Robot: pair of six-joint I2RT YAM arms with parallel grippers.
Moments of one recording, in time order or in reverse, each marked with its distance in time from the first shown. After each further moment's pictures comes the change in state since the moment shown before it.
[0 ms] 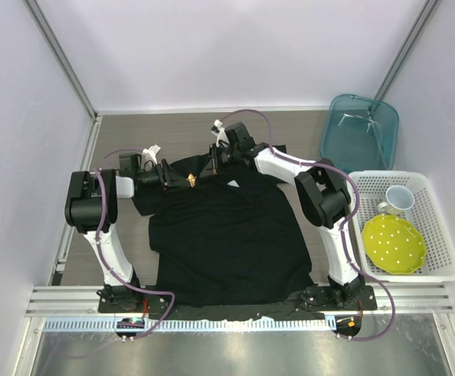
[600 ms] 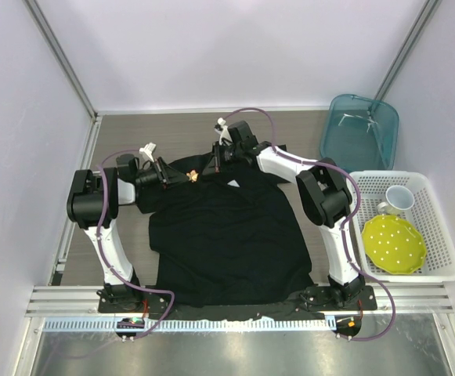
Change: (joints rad) left arm 0.004 0.072 -0.066 0.428 0.024 -0.290; right arm -0.010 0.000 0.000 0.003 0.009 0.003
